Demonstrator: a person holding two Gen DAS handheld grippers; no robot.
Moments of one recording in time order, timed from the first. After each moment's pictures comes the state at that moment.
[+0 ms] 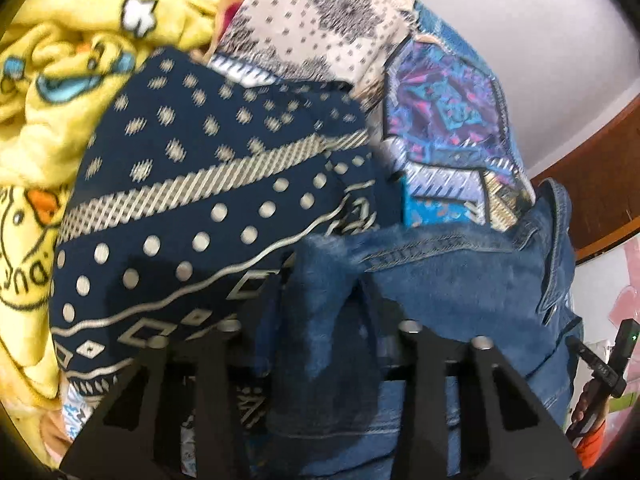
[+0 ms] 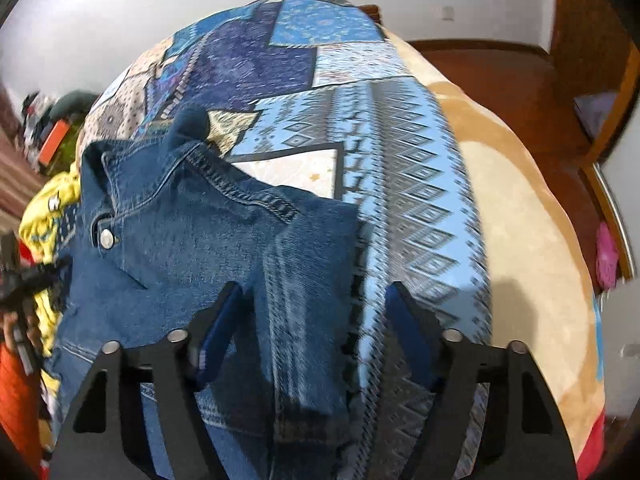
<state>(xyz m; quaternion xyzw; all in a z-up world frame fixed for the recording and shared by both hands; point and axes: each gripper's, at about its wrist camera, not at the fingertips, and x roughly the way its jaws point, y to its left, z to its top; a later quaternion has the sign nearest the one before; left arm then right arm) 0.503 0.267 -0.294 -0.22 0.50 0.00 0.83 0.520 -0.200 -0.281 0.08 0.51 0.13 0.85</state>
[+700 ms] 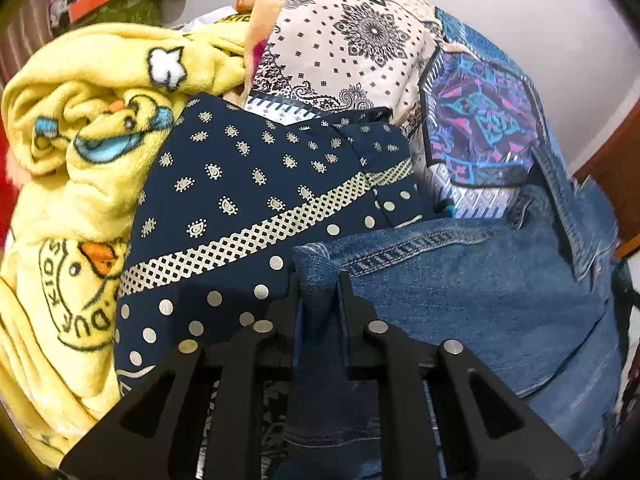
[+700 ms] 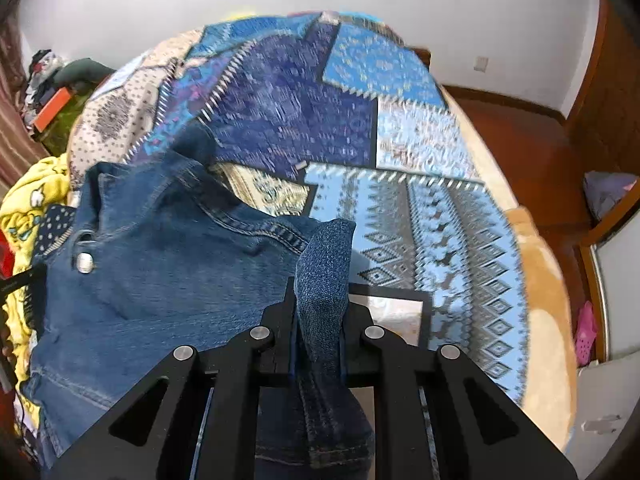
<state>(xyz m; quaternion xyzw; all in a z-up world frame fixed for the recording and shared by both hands) 0.511 0.277 -0.288 -0.13 0.50 0.08 0.85 0.605 -0.142 -0.271 0.01 0.50 0.12 0.86</state>
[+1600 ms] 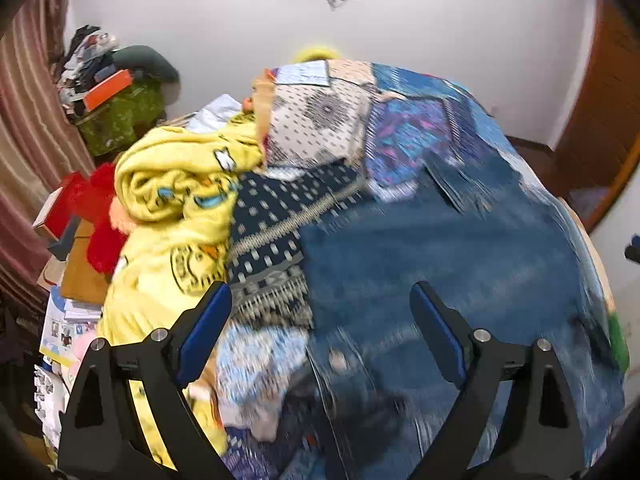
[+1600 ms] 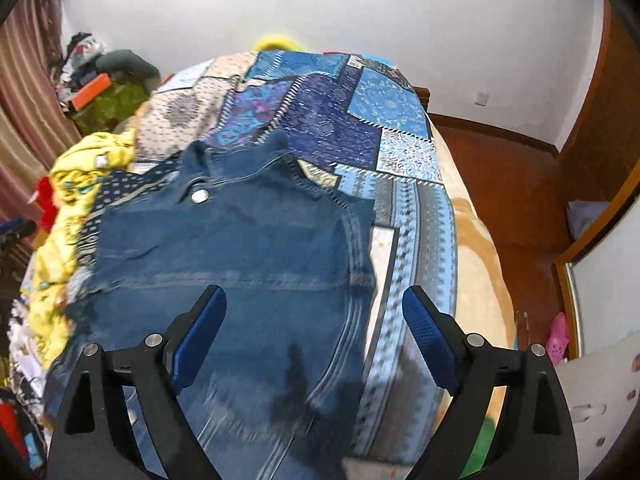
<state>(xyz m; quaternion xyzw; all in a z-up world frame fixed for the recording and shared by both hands) 0.346 0.224 -0.143 -0.03 0.43 0.06 0.90 0.437 -0.152 -0.154 -0.03 0.44 0.15 0.88</state>
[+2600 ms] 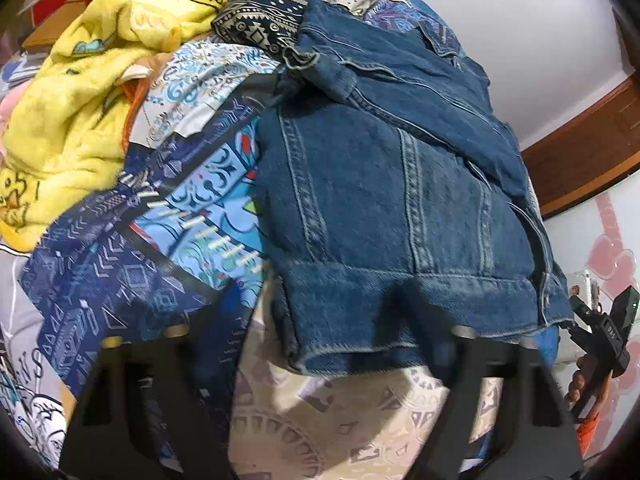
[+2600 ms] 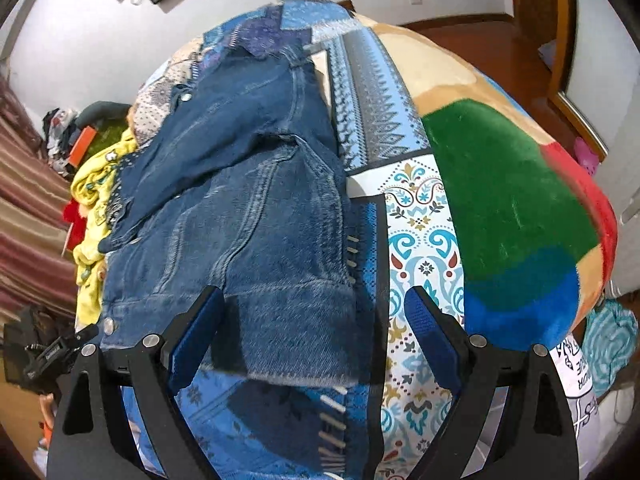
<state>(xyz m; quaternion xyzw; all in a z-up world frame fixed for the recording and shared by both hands) 0.155 0.199 -0.285 -0.27 0.52 -0.01 0.81 0.271 -0.210 -0.253 0.16 0.50 0.12 0.85</state>
